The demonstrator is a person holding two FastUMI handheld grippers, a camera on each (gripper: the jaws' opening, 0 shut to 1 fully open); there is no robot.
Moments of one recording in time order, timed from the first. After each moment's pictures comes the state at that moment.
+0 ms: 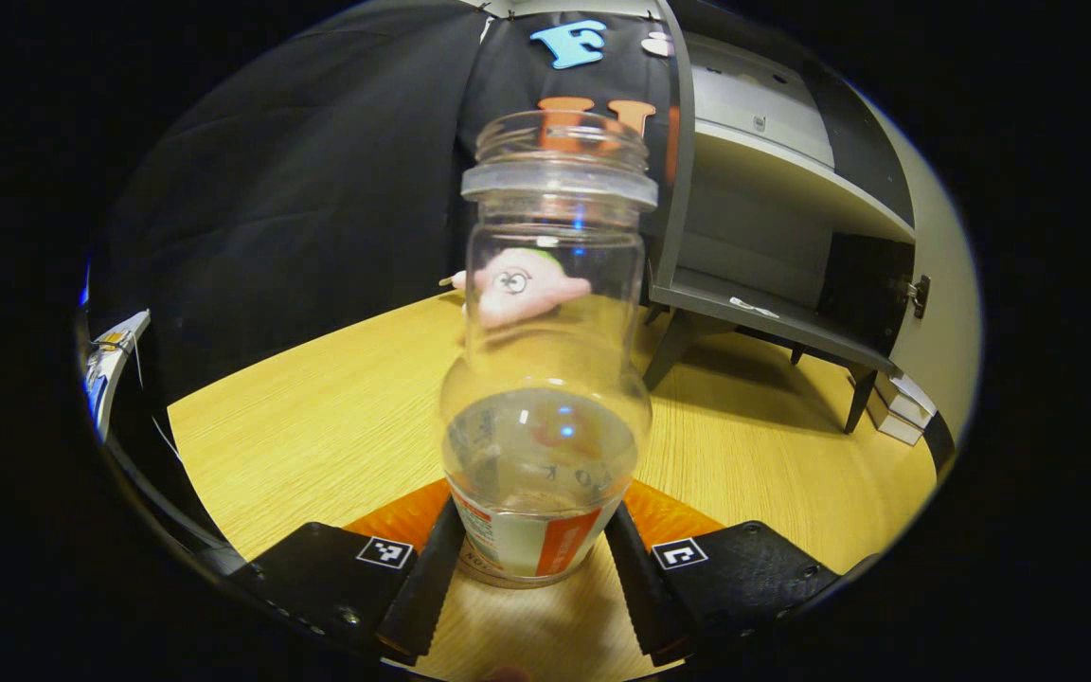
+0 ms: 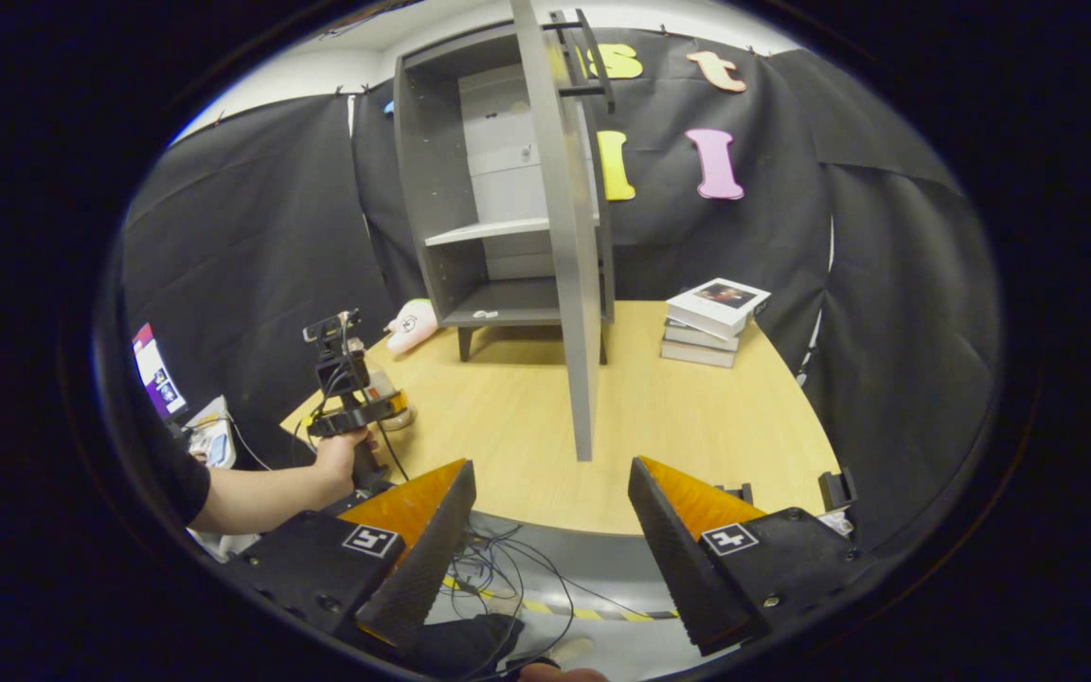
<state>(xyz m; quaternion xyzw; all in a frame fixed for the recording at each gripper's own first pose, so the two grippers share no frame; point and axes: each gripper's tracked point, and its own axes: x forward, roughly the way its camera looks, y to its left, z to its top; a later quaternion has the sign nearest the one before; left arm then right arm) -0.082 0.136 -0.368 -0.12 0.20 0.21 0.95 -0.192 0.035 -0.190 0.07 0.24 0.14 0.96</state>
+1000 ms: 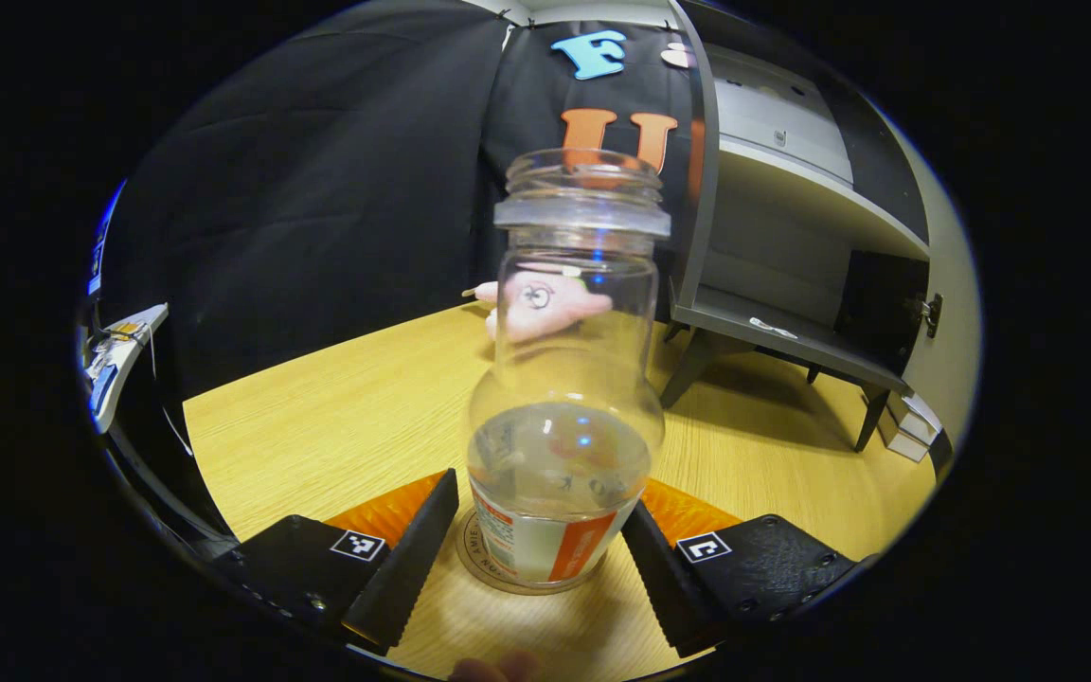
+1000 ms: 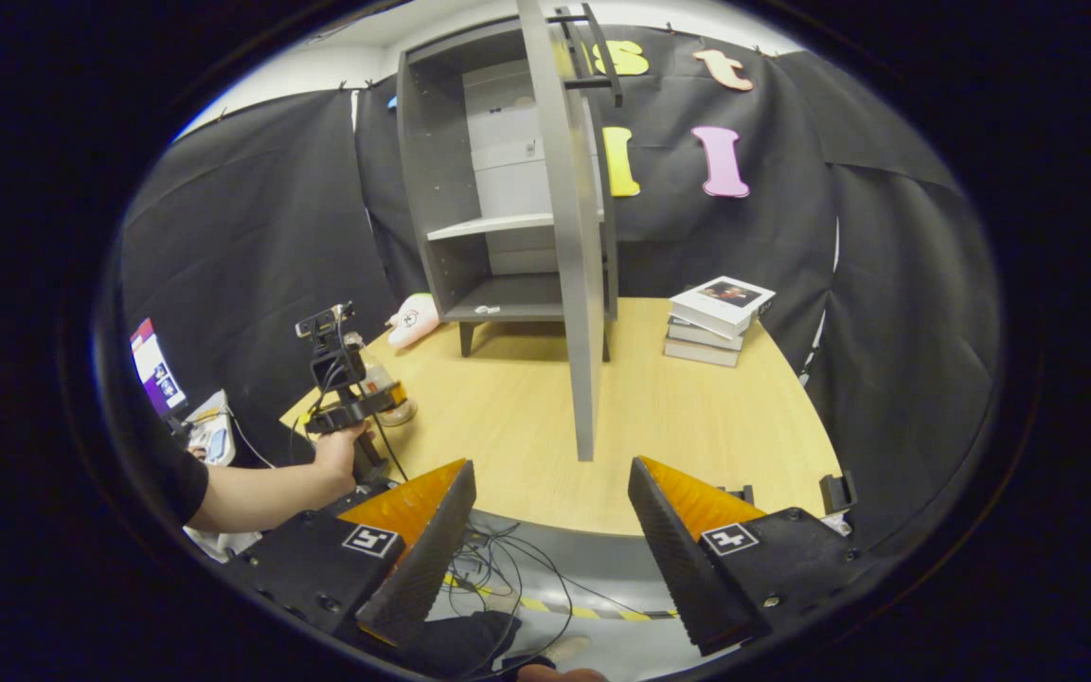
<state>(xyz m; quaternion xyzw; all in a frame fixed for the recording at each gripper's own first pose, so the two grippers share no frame) -0.085 0.146 -0.358 -0.12 0.18 0.25 0.95 -0.187 0.039 -0.197 0.06 0.25 0.14 0.96</state>
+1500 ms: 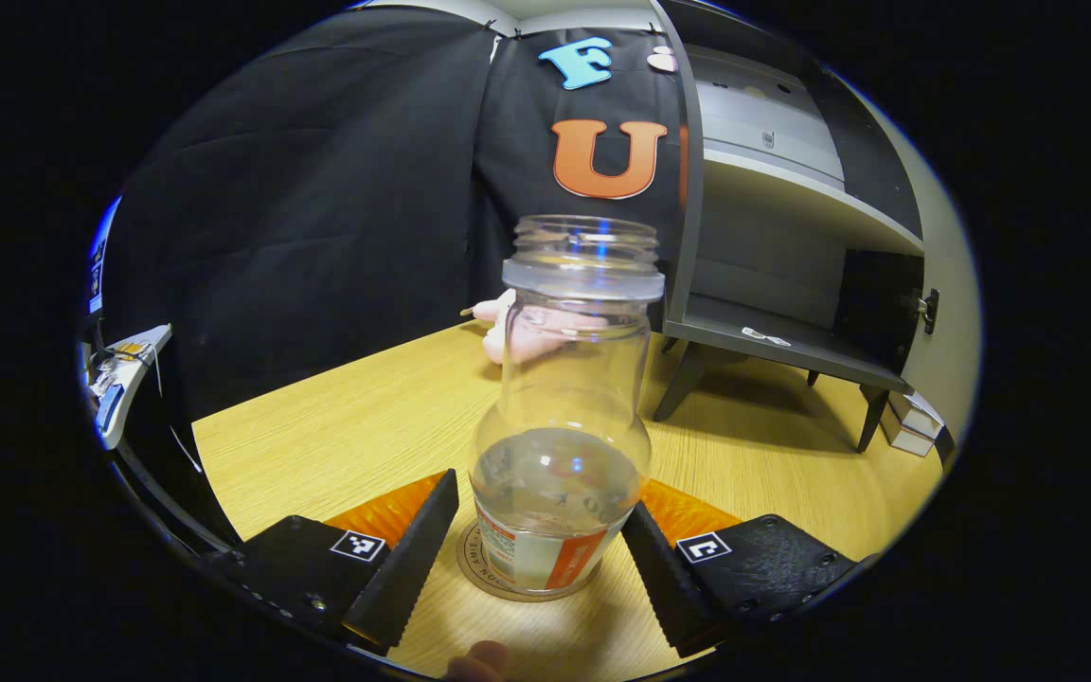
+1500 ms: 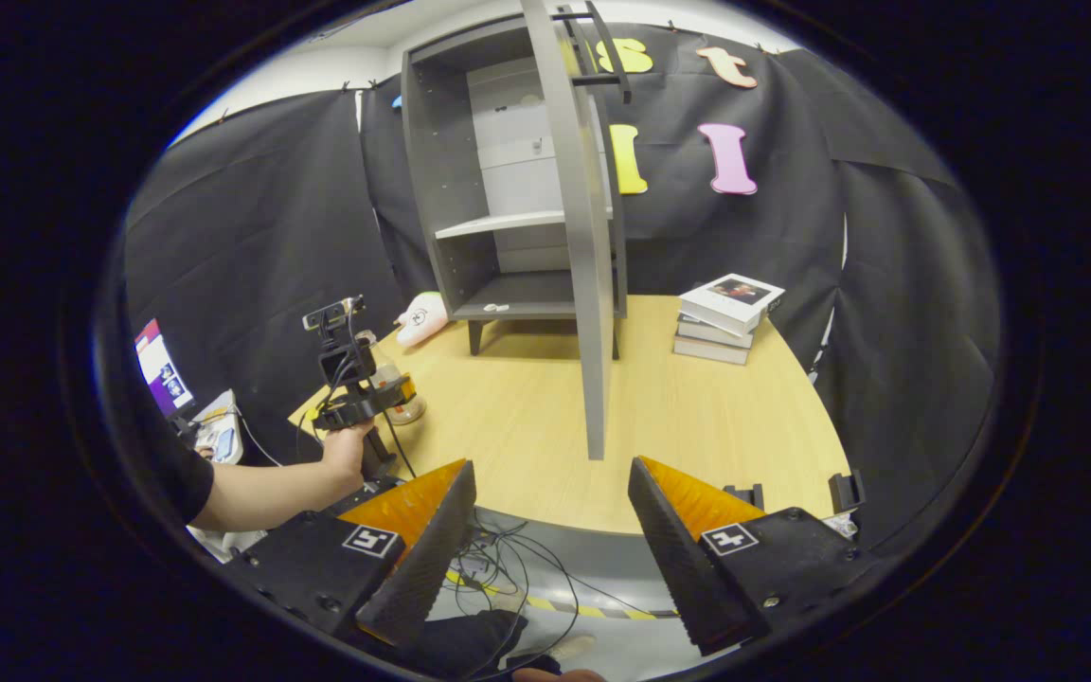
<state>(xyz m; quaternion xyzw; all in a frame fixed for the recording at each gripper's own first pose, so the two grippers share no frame) -0.085 0.148 -0.343 -0.10 0.16 0.26 0.95 -0.187 0.042 -0.199 0.07 0.25 0.16 0.95</state>
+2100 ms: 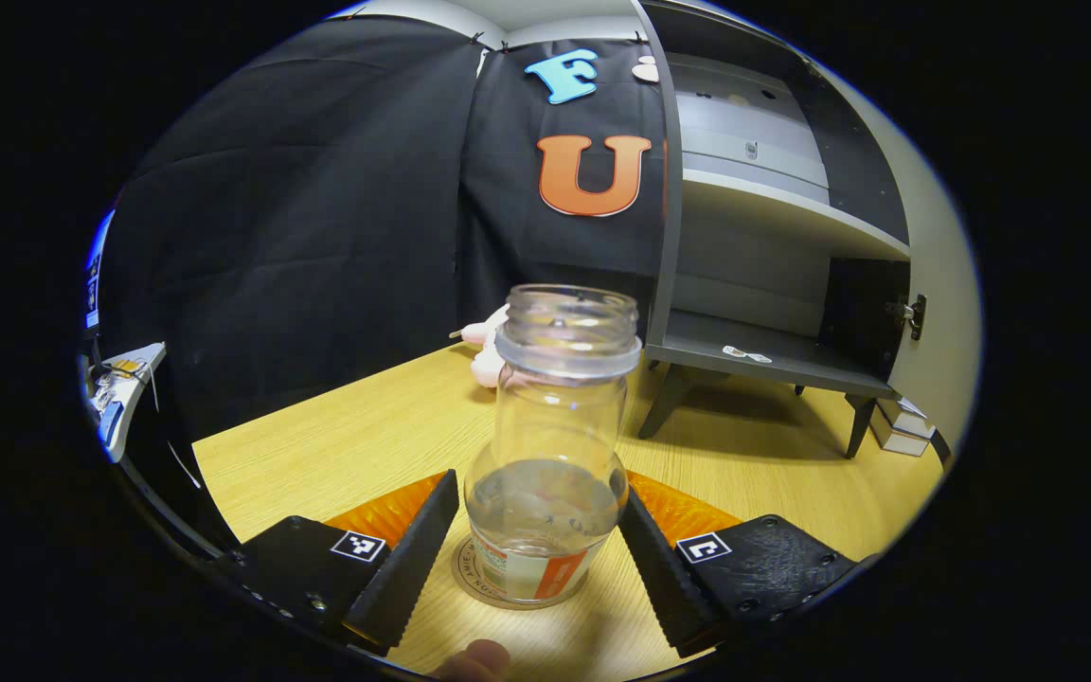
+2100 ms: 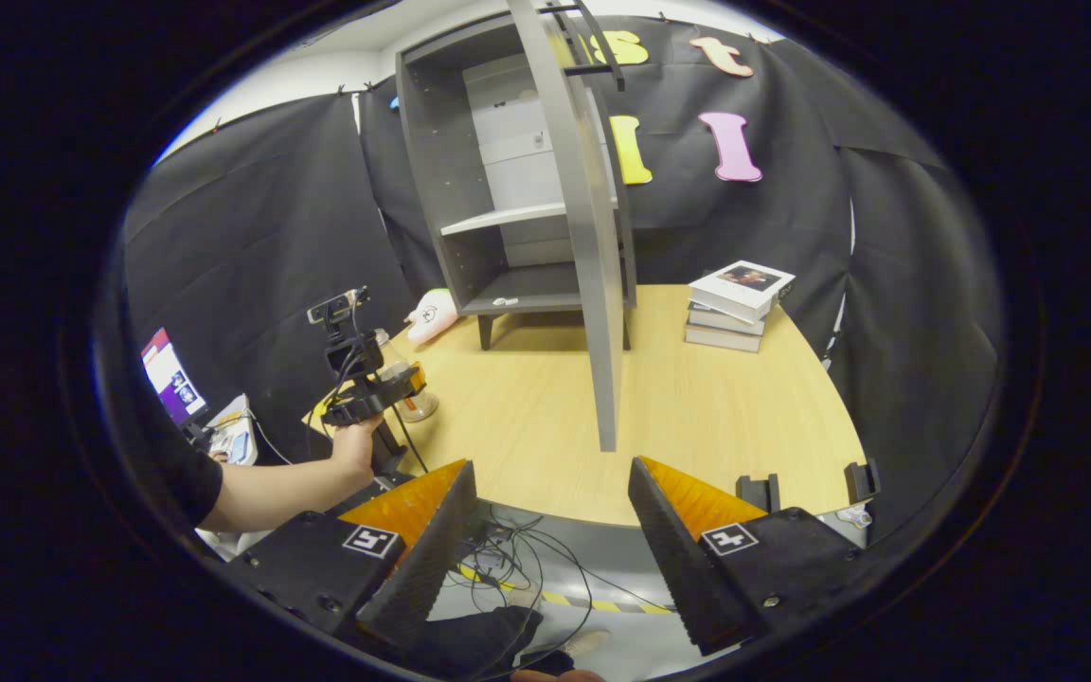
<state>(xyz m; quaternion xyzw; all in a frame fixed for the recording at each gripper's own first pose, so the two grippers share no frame) -0.082 0.142 -0.319 -0.08 0.14 0.24 0.96 -0.188 0.047 -0.201 0.08 0.26 0.18 0.94</state>
